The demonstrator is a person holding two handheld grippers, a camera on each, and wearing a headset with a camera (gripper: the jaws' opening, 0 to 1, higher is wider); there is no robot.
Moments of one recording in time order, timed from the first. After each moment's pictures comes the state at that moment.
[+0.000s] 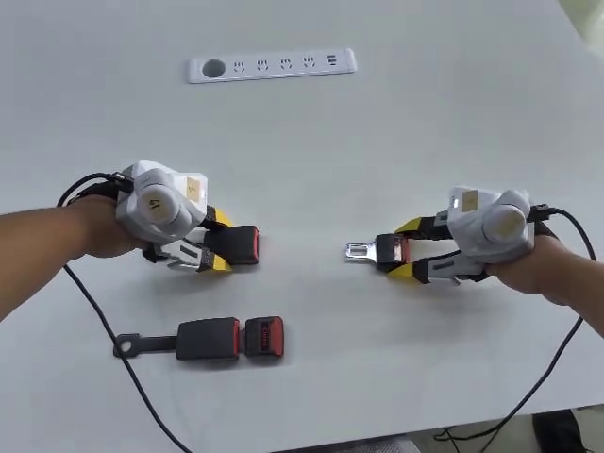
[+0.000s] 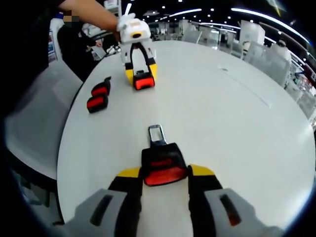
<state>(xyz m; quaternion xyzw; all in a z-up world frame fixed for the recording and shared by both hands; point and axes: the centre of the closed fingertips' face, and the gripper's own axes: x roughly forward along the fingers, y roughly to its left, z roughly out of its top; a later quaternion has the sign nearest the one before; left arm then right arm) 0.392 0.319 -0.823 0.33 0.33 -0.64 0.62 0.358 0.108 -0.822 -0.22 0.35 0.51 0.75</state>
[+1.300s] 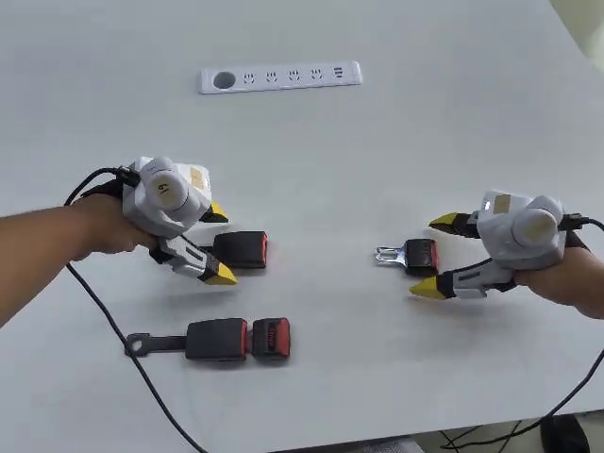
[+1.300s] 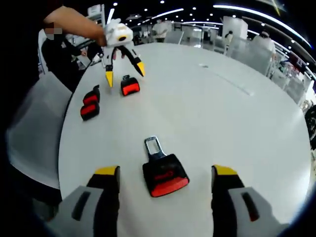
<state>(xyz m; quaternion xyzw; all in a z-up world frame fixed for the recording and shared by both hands) 0.396 0.331 -0.801 0.26 0.38 -0.58 0.67 0.364 0.090 -0.807 -0.17 0.35 0.44 0.81</state>
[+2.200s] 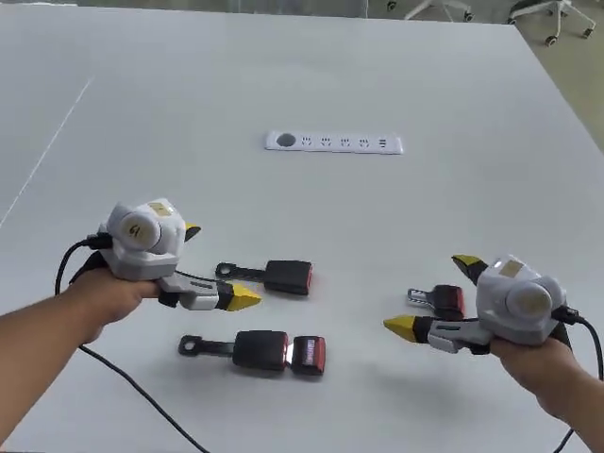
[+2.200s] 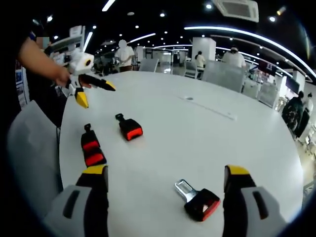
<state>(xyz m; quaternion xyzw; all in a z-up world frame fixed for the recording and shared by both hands) 0.359 0.406 -0.726 0.08 0.30 -0.39 0.86 0.347 0.151 -0.754 -0.12 0.26 0.36 0.89</state>
